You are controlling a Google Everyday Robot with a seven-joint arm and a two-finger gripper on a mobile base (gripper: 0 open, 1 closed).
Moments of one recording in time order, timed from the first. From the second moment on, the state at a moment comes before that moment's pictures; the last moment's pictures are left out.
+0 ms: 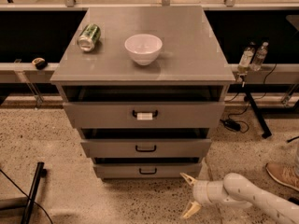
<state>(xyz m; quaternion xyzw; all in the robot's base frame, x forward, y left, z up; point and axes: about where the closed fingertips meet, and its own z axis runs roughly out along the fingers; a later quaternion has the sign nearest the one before) 0.482 -0.150 0.305 -0.62 0.65 0.22 0.37</state>
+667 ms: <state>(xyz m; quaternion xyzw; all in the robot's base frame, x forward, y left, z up) 0.514 -0.150 0.284 -0.64 0.65 0.21 0.35</state>
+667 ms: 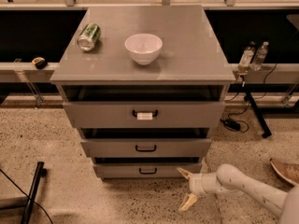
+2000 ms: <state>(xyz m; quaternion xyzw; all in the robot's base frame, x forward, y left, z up) 0.611 -0.139 0.212 -0.69 0.63 0.12 0.33</state>
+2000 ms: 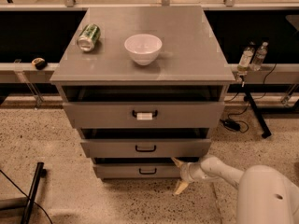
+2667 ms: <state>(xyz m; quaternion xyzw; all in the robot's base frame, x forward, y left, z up) 0.633 -0.137 0.191 -0.68 0.65 0.12 0.33</state>
